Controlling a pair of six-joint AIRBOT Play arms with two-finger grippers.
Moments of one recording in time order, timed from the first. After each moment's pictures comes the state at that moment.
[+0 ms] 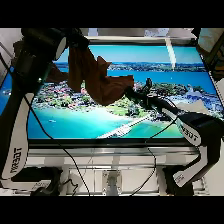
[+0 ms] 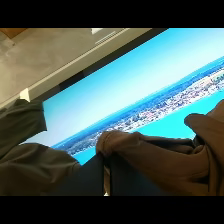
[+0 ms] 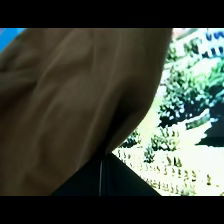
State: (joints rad) left arm -0.60 -1.48 2.05 2.19 -1.15 -1.55; right arm 0.28 -1.74 1.09 -0.05 0.27 1.00
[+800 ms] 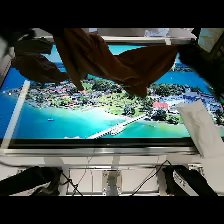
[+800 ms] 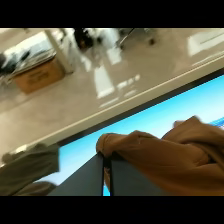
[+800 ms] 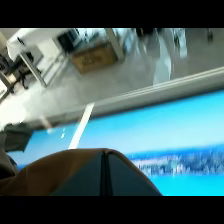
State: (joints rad) left arm -0.78 -1.20 2.05 2.29 -1.18 -1.60; right arm -0.09 -0.85 1.09 -0.59 0.46 1.02
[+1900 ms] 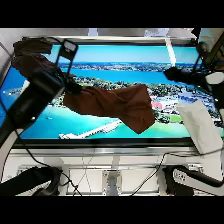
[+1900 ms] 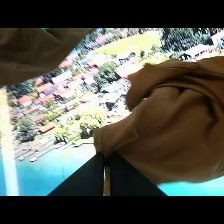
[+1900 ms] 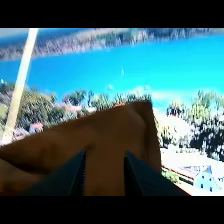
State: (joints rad) left arm -0.63 -1.14 1.33 2.14 -1.24 -1.85; right arm -0.16 -1.28 1.18 -0.86 0.78 1.16
